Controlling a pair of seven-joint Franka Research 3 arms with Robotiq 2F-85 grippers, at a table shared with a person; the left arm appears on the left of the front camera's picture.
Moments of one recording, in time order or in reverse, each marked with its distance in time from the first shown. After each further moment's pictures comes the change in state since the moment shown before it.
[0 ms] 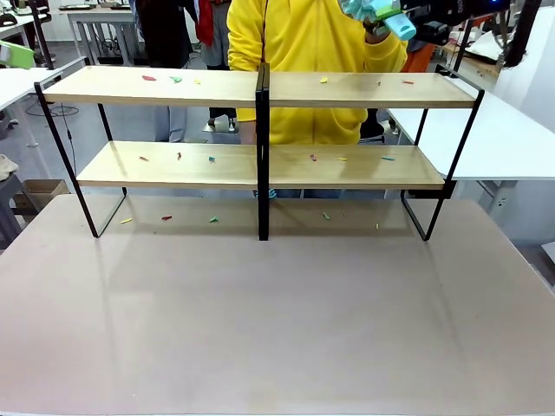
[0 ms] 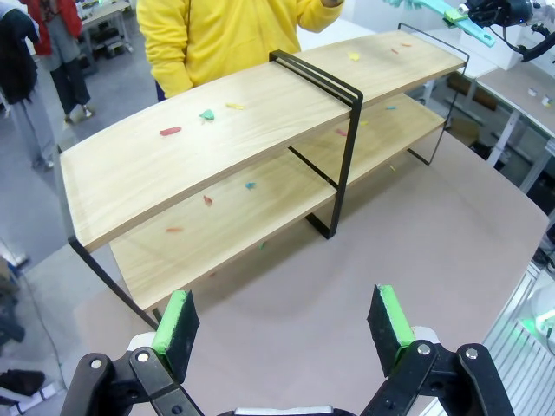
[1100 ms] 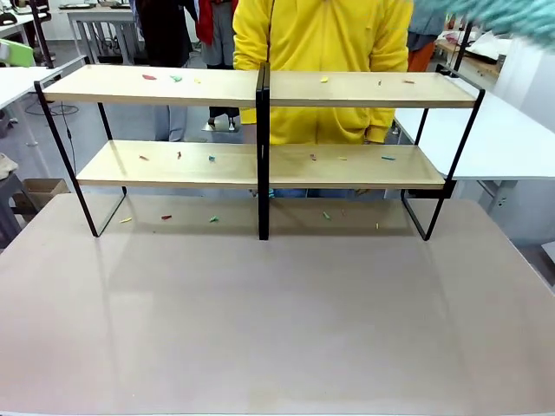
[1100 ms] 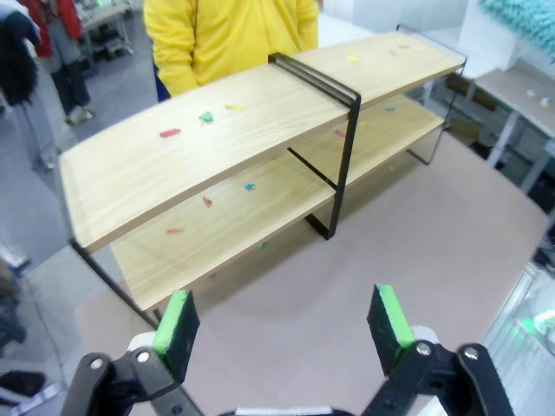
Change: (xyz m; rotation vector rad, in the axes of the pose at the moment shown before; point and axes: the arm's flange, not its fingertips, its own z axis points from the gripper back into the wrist) left arm 0.001 -0.001 0.001 -0.001 -0.003 -0.002; right arm -0.184 0.020 0.291 -0.093 0.341 0.421
